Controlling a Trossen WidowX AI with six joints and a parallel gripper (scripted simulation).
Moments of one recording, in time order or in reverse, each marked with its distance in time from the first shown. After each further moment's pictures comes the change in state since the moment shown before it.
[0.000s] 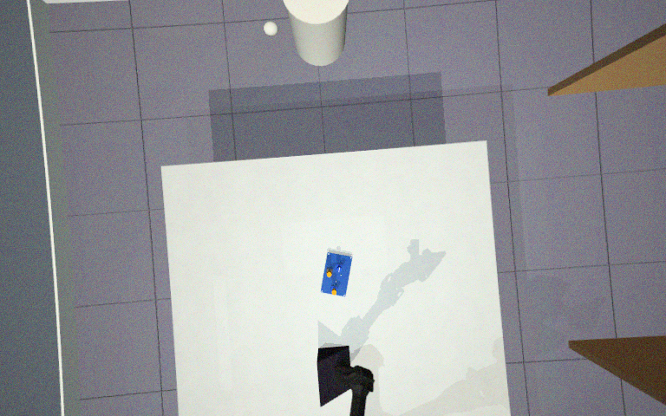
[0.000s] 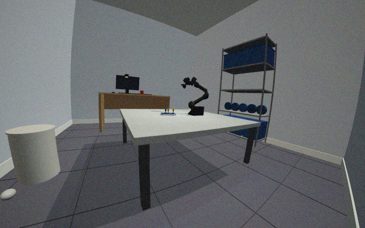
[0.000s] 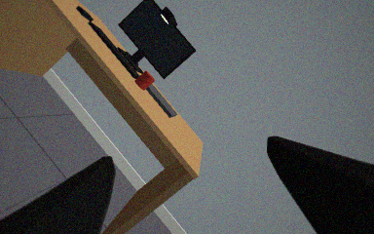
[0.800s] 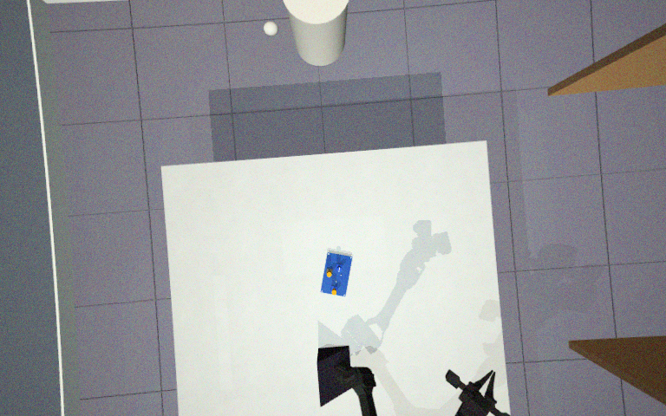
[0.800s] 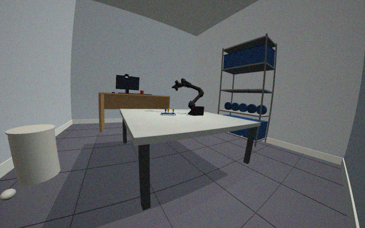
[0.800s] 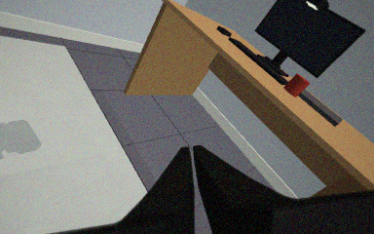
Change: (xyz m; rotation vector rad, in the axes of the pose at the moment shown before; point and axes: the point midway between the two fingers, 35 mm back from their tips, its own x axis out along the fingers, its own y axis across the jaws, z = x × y) arm 0.072 0.148 0.065 0.300 -0.083 0.539
